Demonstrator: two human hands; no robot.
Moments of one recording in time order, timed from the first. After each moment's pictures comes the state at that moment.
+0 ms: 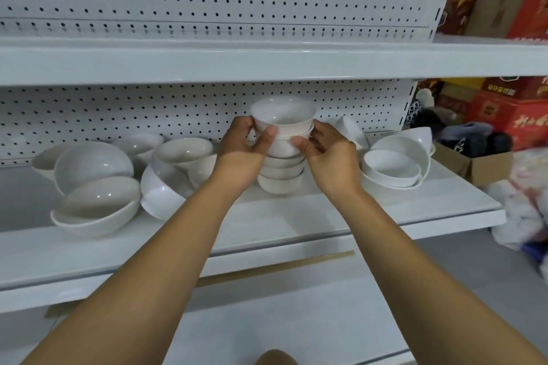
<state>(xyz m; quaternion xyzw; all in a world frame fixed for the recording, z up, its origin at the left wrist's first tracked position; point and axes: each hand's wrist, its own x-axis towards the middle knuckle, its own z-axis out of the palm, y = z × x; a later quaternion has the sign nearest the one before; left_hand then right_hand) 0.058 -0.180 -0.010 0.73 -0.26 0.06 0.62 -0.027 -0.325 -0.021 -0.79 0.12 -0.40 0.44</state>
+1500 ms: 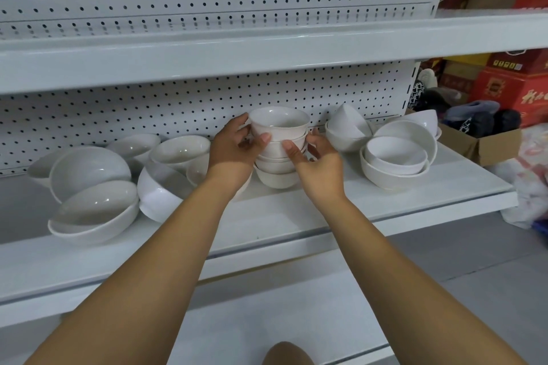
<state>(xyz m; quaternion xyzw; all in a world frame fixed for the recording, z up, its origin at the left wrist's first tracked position) 0.088 -0.183 -0.030 0.71 -0.26 0.00 0.65 -0.001 -0.314 -0.068 -0.71 0.18 -0.39 0.56</state>
